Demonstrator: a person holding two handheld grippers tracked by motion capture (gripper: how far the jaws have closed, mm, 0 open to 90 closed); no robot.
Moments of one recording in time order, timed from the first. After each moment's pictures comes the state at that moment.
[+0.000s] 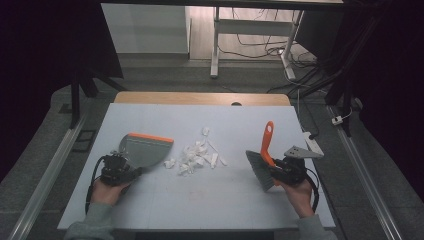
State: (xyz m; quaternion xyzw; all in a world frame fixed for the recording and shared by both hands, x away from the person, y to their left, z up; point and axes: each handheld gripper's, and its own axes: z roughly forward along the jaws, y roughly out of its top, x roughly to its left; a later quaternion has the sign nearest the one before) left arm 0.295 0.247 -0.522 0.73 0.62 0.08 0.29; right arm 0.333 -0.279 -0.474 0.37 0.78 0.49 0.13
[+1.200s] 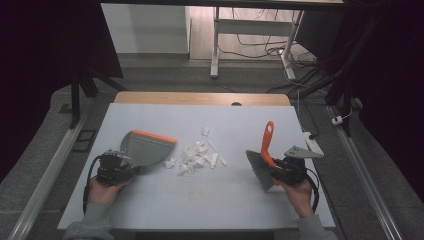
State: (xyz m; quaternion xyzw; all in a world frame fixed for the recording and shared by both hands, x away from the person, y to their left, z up) left arm 0.291 0.256 -0.516 0.73 0.60 0.09 0.32; right arm 0.332 -0.279 -0.473 0.37 0.78 0.49 0.13
